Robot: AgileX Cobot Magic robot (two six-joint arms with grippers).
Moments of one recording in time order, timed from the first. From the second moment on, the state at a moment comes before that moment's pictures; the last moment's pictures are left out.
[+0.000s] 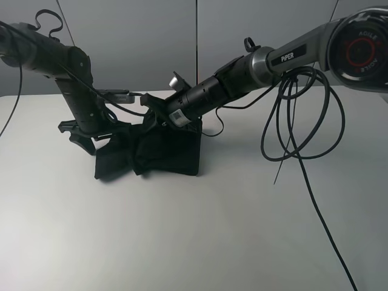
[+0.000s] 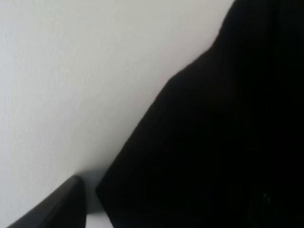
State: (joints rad) left arm -0.29 2.21 -1.43 -0.04 0.84 -0.15; right arm 0.50 2.40 -1.59 1.30 0.82 -0.69
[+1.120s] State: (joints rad) left arm -0.29 2.16 -1.88 0.01 1.12 -0.08; right arm 0.51 2.40 -1.59 1.46 0.95 -0.78
